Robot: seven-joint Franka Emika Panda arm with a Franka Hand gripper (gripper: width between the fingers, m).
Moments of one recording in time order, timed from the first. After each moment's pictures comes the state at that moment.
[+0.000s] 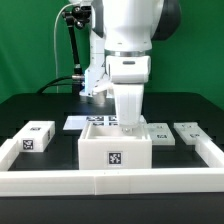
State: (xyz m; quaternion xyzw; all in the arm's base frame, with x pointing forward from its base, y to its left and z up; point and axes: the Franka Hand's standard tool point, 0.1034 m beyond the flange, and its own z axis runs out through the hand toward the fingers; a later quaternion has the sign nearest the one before) arm 0.477 0.024 0.028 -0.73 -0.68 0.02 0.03
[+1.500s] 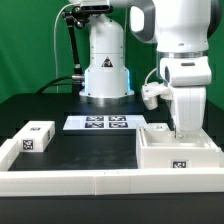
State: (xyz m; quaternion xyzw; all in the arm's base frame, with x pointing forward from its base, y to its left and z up) arm 0.515 0.111 0.029 -0.74 -0.67 0.00 0.03
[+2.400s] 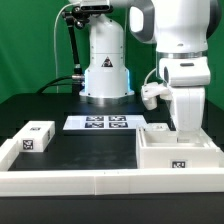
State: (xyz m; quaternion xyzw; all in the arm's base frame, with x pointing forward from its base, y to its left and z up) arm 0.515 0.110 0.028 -0.74 -0.67 0.00 0.03
